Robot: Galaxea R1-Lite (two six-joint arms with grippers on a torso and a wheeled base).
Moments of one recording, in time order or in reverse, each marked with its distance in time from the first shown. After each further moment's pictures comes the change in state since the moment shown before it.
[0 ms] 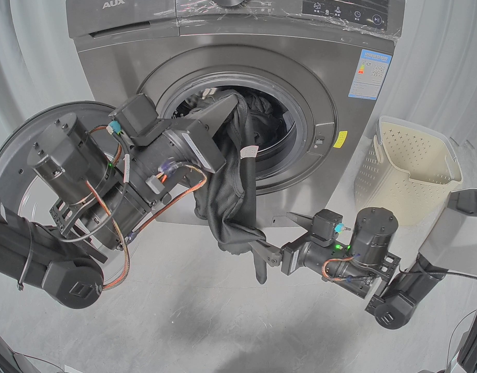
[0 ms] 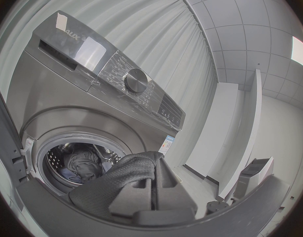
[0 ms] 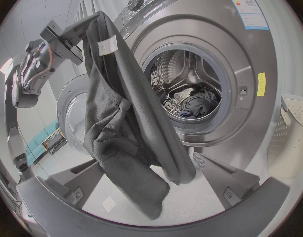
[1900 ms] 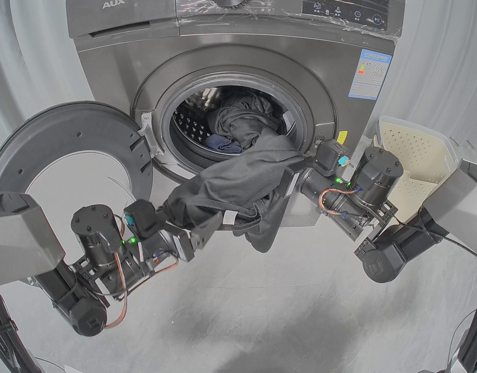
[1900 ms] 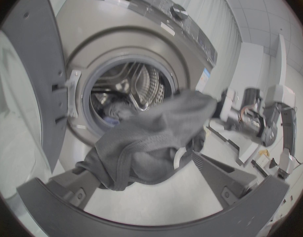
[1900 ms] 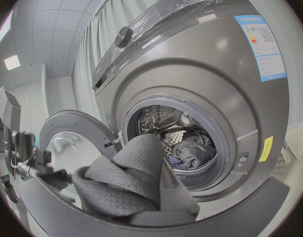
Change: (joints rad) left arm 0.170 0.223 0.359 -0.171 -0.015 0.101; right arm -0.080 0.016 -0.367 0.038 -0.012 -0.033
